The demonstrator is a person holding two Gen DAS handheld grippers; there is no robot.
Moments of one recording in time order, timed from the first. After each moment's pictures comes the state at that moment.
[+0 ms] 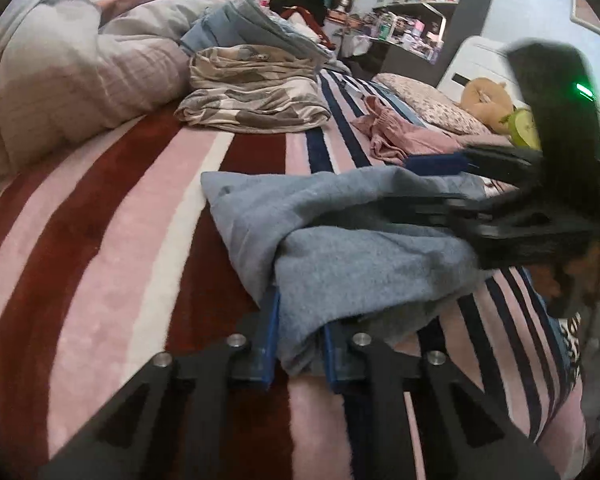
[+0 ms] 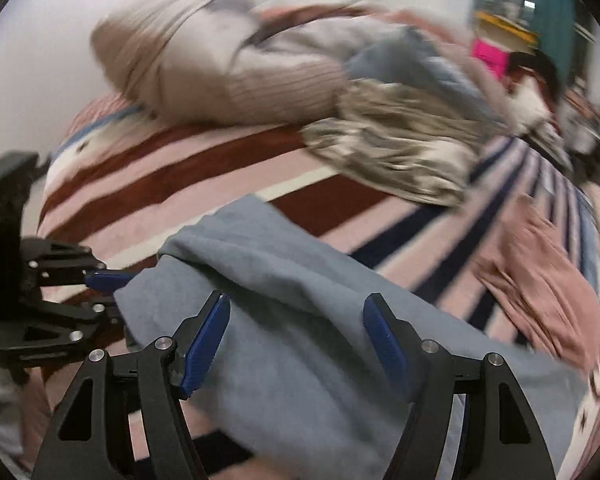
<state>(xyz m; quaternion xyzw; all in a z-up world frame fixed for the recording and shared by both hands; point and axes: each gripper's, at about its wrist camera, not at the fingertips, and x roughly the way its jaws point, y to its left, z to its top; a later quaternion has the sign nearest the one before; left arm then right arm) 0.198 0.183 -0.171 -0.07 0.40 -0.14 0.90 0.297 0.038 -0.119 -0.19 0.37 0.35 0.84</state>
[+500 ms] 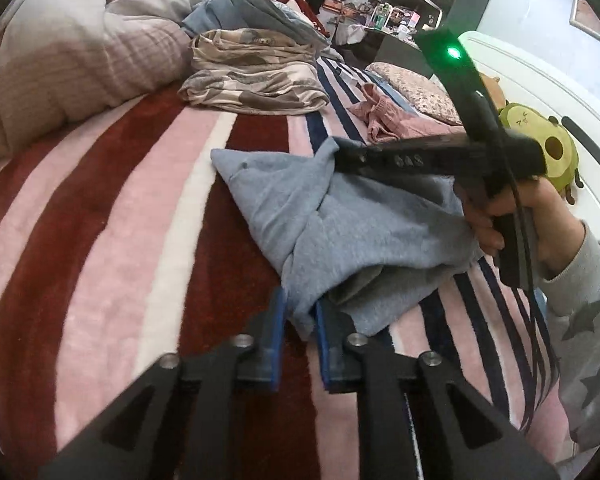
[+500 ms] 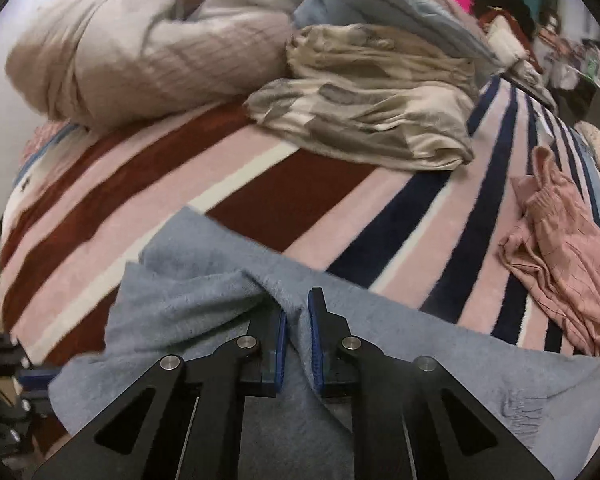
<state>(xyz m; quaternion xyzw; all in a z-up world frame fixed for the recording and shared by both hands) 0.189 0.202 -0.175 -0.08 0.42 -0.16 0.89 0.357 0.061 -0.155 -0.13 0.45 0.28 0.84</state>
